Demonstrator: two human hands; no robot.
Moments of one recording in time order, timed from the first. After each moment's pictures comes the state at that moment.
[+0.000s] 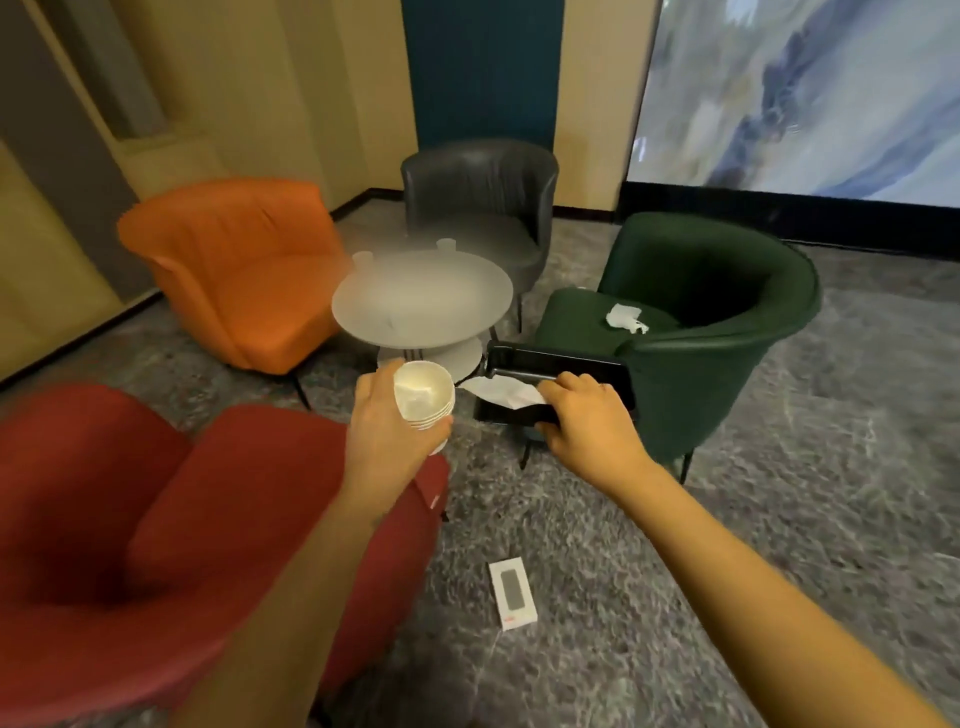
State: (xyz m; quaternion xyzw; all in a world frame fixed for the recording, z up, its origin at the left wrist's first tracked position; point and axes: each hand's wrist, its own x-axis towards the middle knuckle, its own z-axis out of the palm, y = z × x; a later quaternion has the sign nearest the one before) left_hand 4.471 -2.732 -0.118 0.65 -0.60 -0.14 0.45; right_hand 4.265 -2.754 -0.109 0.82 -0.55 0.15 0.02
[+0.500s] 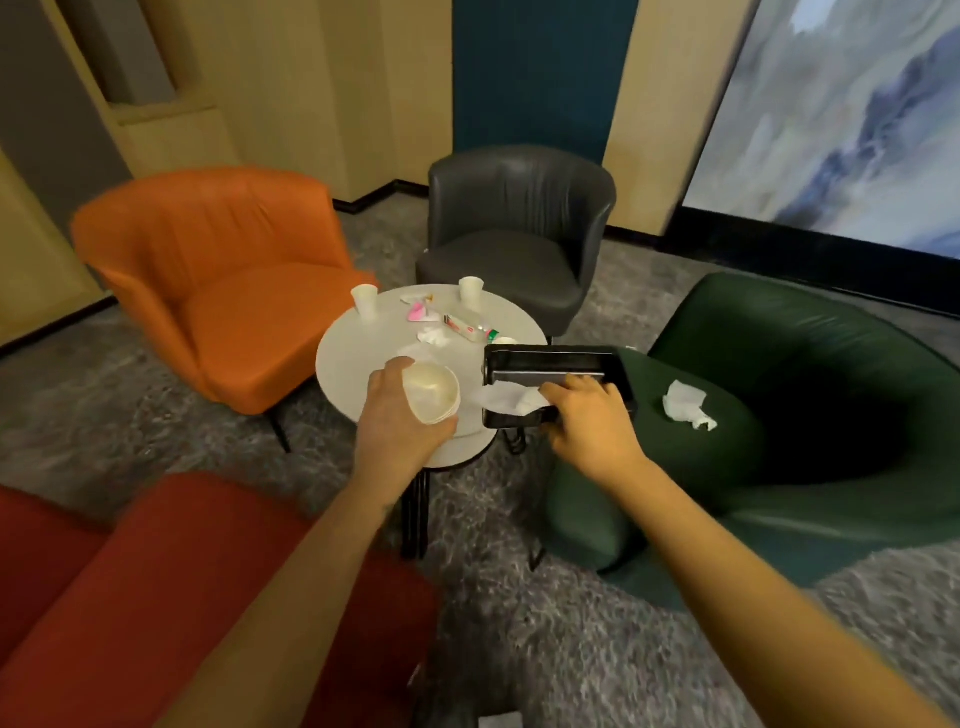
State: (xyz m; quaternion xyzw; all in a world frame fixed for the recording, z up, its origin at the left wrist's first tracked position) left_hand 4.525 -3.102 -0.148 0.69 -0.55 -0.17 0.44; right_hand 4.321 -3.141 -0.134 0.84 -0.53 0.15 0.01
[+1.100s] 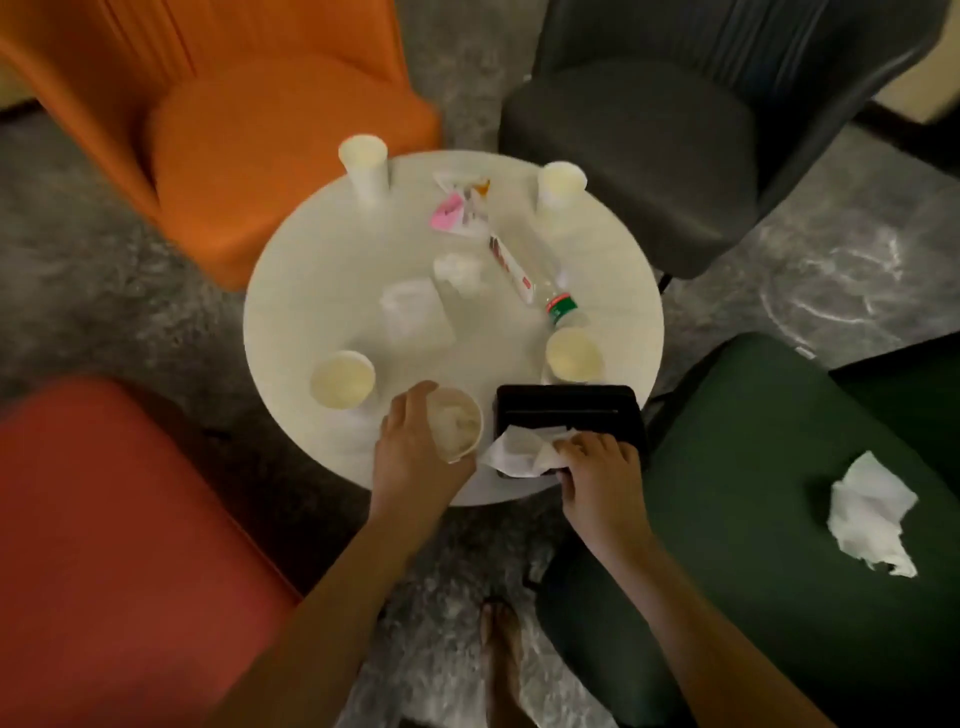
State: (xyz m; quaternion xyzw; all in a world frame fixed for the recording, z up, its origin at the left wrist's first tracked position) left_hand 4.518 -3.400 -0.381 0.83 -0.41 -0.19 0.34; right_hand 4.341 -3.473 -0.390 0.88 -0.46 0.02 -0.13
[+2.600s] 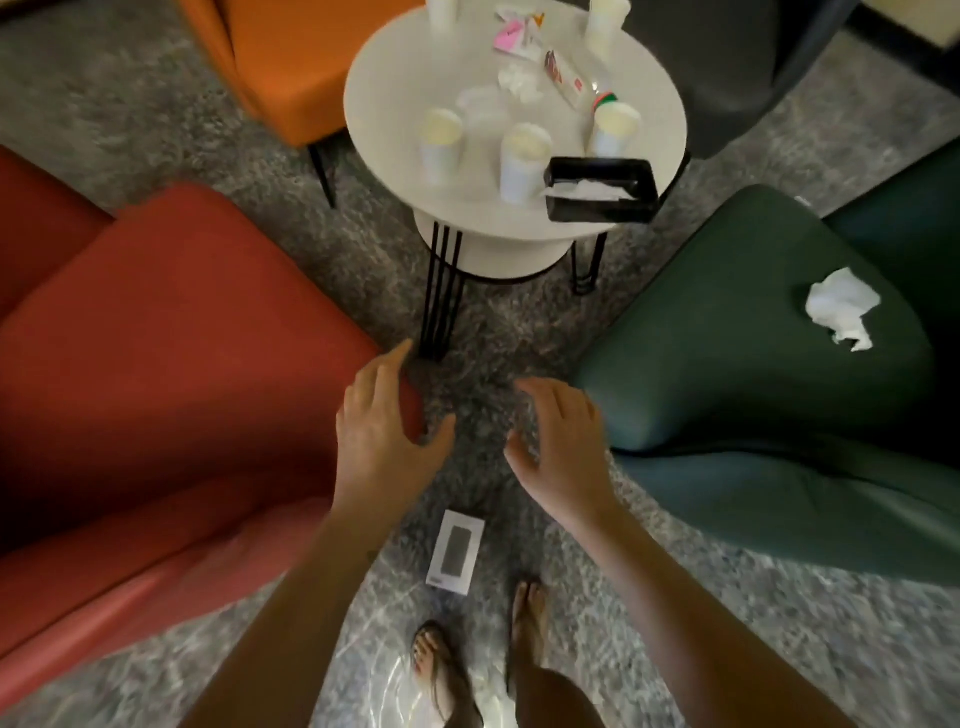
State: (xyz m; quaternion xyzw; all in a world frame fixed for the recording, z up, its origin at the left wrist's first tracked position) left_hand 4.437 -3.035 -0.347 0.82 -0.43 -0.12 0.35; right_hand 4.282 -3.124 -0.374 0.88 -0.40 0.16 -0.19
